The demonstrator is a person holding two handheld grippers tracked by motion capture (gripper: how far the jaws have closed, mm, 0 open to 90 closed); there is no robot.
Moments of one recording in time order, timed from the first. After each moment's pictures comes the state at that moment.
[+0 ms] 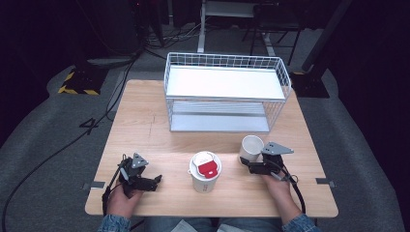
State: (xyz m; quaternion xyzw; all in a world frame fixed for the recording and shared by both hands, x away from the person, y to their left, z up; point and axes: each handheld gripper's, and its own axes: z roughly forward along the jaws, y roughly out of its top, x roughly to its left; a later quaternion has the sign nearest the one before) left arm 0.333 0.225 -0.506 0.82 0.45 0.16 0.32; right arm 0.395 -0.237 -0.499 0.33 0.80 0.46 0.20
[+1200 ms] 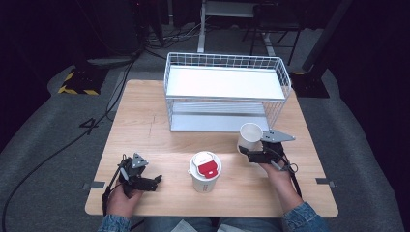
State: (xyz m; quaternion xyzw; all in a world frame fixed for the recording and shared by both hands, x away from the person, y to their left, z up) left arm 0.333 0.225 -0.506 0.82 0.45 0.16 0.32; right arm 0.412 -0.225 -0.453 0.32 0.80 0.47 0.20
